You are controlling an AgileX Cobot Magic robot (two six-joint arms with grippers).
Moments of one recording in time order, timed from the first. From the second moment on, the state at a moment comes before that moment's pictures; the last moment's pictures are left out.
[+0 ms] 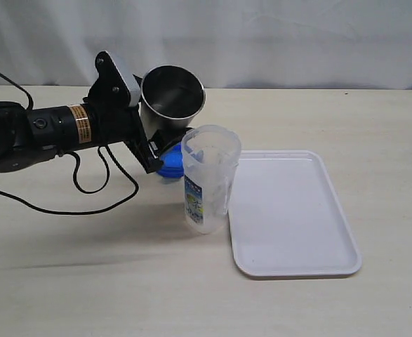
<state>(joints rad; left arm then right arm) -0.32 1.94 -0.94 0.88 -0.82 -0.14 0.05 0.00 0.00 -0.06 0.36 -0.01</state>
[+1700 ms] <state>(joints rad) -0.34 1.94 -0.94 0.77 -0.90 0.27 0.05 0.00 0.00 -0.06 0.36 -0.01</state>
